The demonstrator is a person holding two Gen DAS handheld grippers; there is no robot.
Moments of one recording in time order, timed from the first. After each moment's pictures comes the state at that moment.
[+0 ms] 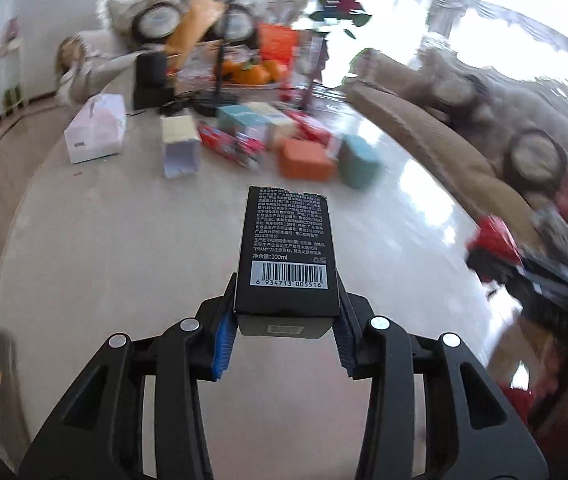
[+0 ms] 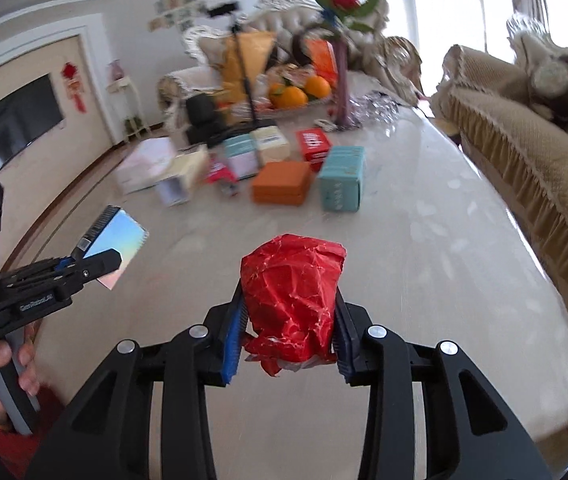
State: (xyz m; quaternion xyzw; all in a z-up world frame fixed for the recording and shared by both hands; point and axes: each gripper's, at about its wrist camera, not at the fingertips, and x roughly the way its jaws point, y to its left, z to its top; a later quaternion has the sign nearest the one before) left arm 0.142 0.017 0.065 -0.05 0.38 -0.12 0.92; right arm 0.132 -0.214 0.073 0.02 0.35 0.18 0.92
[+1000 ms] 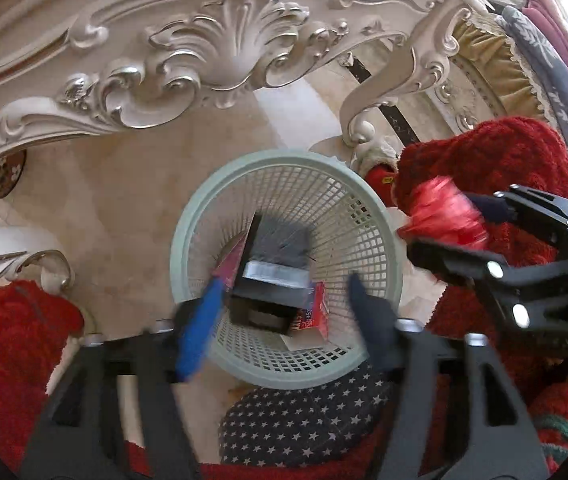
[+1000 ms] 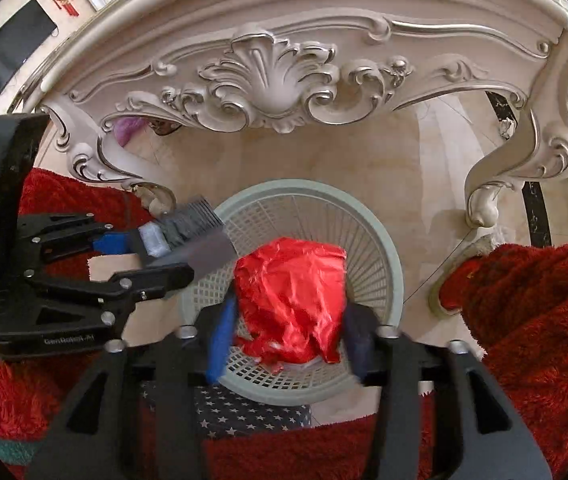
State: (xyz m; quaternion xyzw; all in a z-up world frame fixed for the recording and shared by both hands) left arm -0.037 -0.054 -0.159 0.00 0.61 -0.21 0.76; right arm -0.054 -0.194 -0.121 0.00 0.57 0.17 0.80
